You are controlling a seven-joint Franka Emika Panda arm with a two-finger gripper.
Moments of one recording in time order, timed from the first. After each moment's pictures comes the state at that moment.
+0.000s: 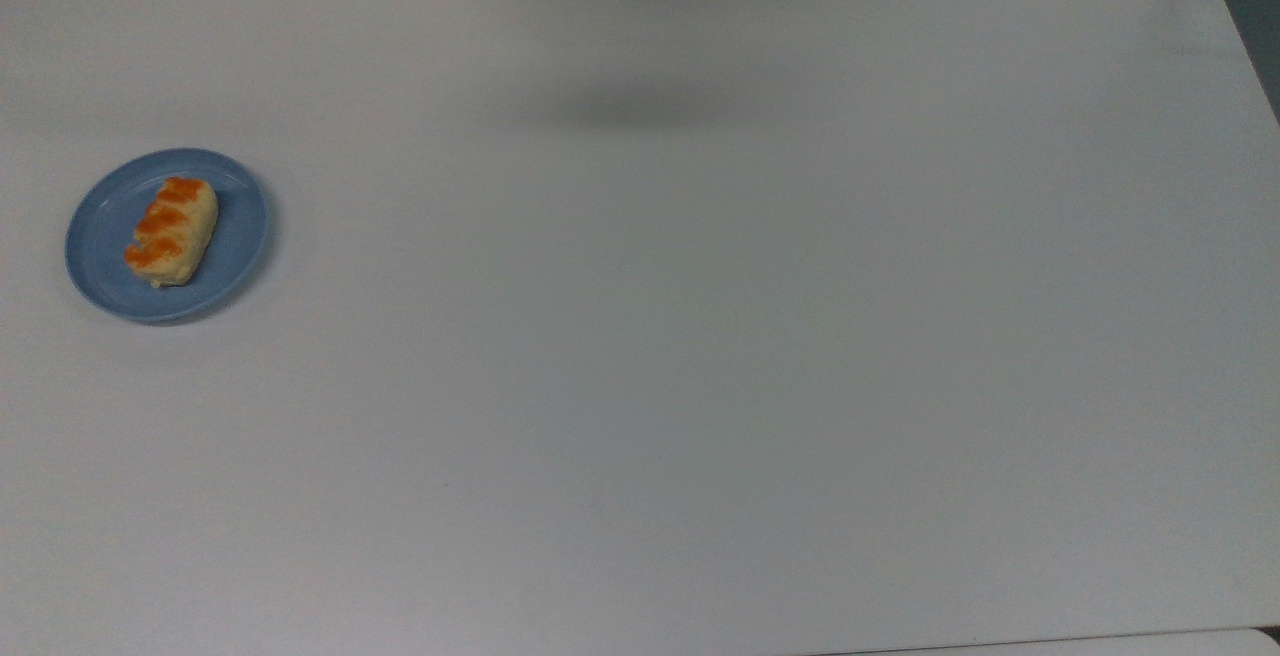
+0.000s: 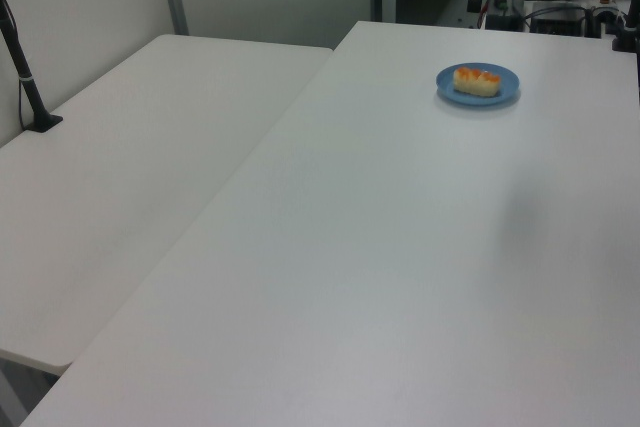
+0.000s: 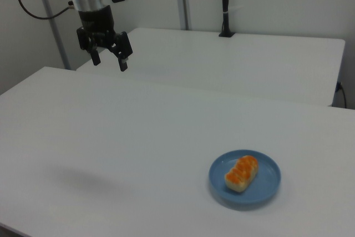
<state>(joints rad) -0.02 -0.02 -0.01 -1.58 0.02 1.62 -0.04</state>
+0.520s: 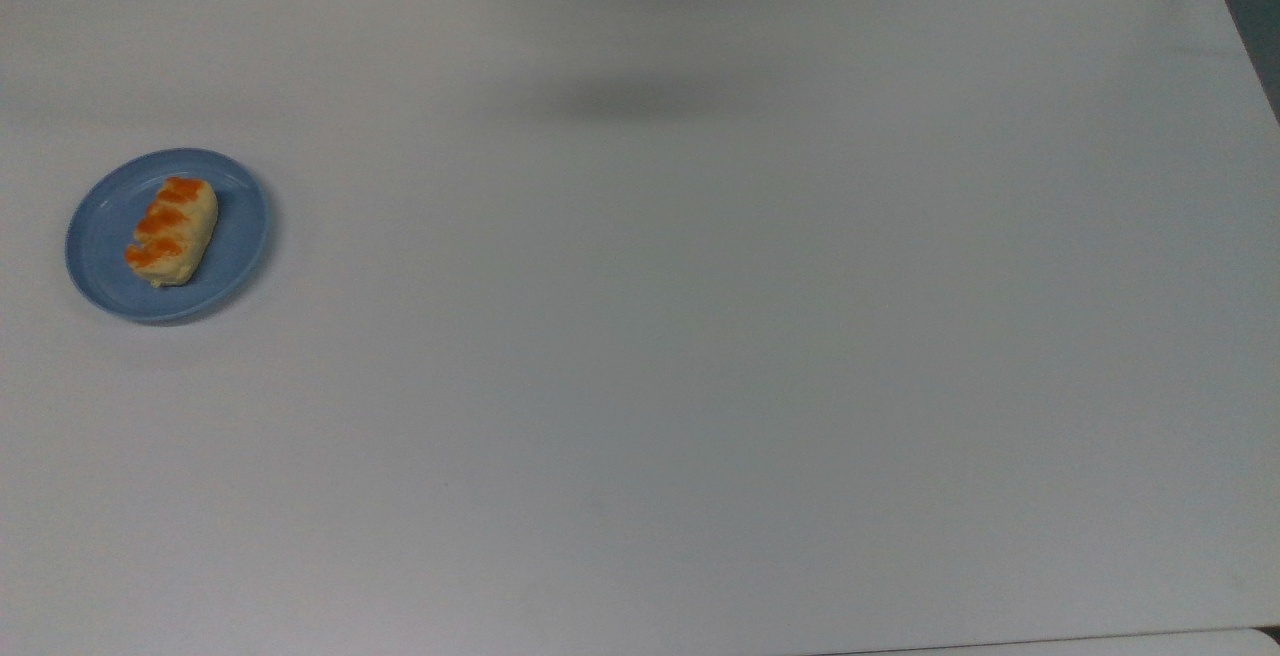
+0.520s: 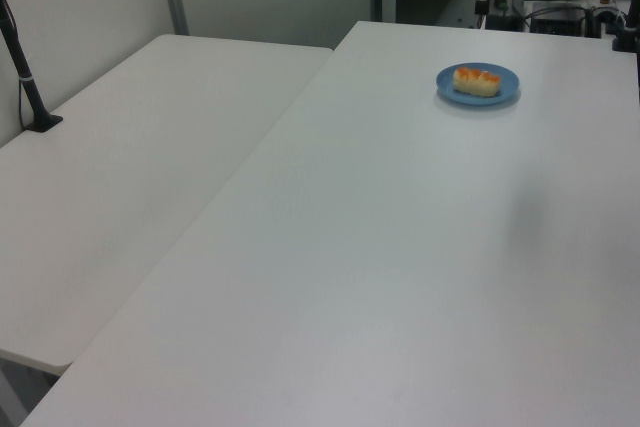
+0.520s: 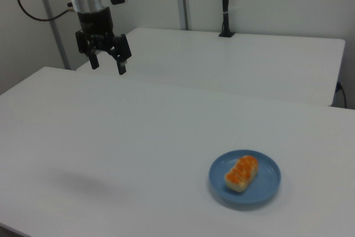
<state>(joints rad) -0.03 -0.02 -0.01 -1.58 -0.01 1.56 -0.04</state>
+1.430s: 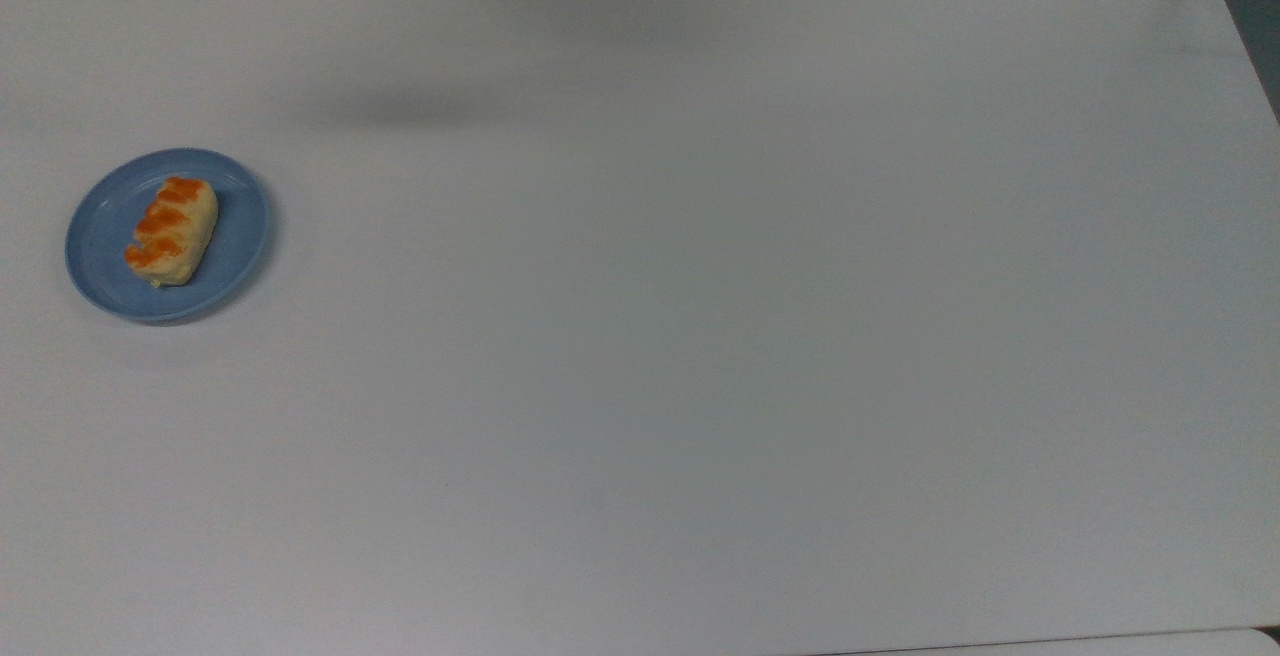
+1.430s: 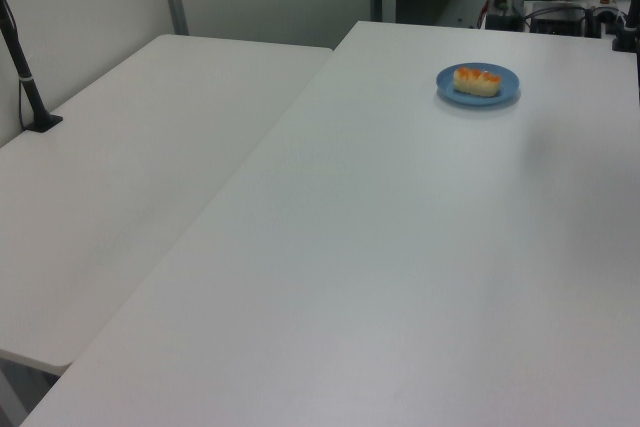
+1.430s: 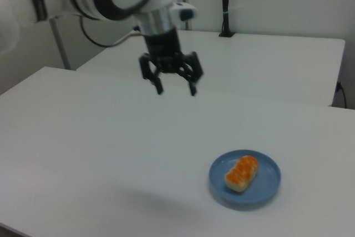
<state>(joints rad) -0.31 0.07 -0.02 -1.58 -0.11 1.72 -0.42</state>
